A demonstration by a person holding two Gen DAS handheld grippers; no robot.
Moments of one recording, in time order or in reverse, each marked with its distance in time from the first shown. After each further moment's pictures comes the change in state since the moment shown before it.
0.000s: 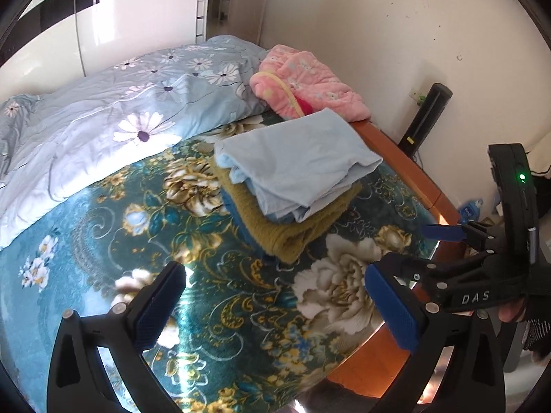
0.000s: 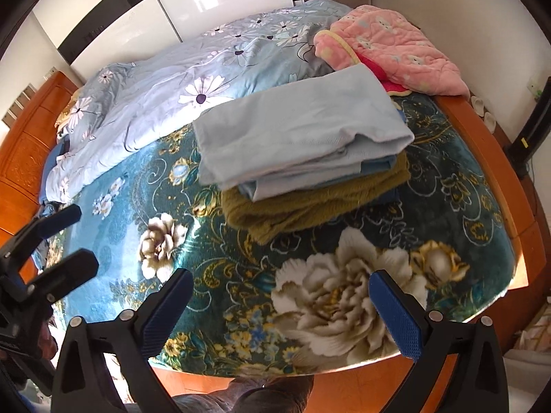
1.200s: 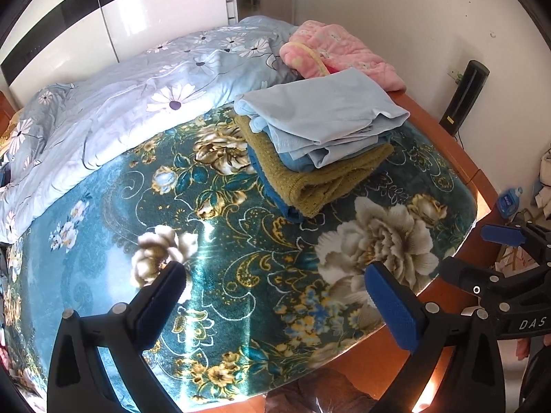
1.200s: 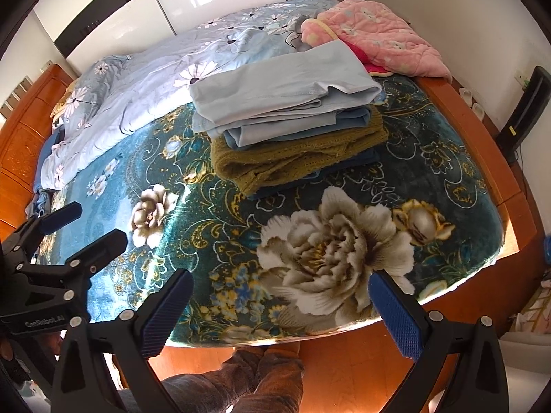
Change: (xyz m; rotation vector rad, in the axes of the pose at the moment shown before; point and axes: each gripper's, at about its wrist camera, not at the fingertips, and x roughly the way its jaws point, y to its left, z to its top) left arm 0.014 -0.034 -0.046 -0.017 0.077 0.207; right arm -0.017 -0.016 -0.058 0.001 0.021 -0.035
